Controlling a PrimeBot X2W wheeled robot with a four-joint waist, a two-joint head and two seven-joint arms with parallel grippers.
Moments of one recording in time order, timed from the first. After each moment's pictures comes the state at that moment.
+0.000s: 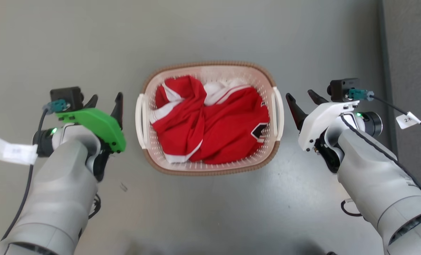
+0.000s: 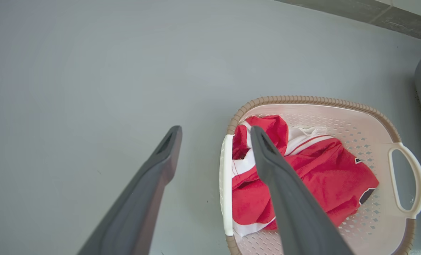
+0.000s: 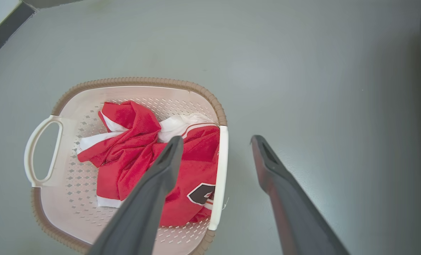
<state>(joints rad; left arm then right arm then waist) -0.87 0.07 -0.67 1.19 -0.84 -0.13 -0.24 -0.82 -0.09 0.70 1.19 0.67 0.12 -0.24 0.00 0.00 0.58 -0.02</state>
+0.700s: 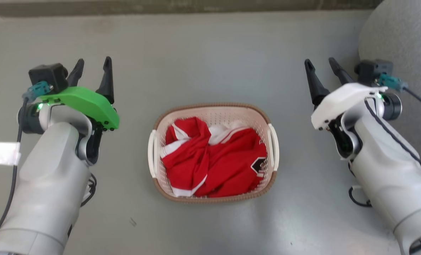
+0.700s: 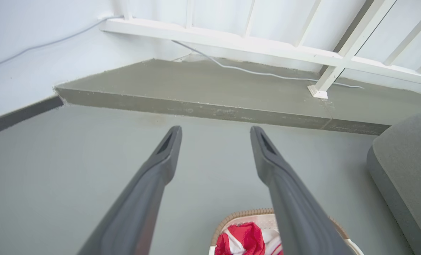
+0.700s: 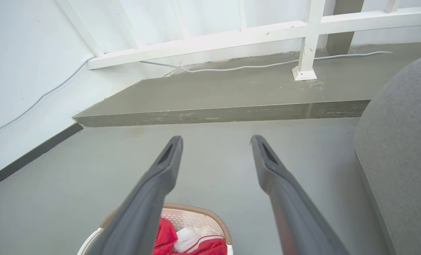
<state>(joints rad) -0.82 0.14 -0.52 0.86 -0.73 -0.04 -0.25 -0.72 -0.18 0.52 0.83 0.61 0.02 -0.25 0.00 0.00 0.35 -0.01</state>
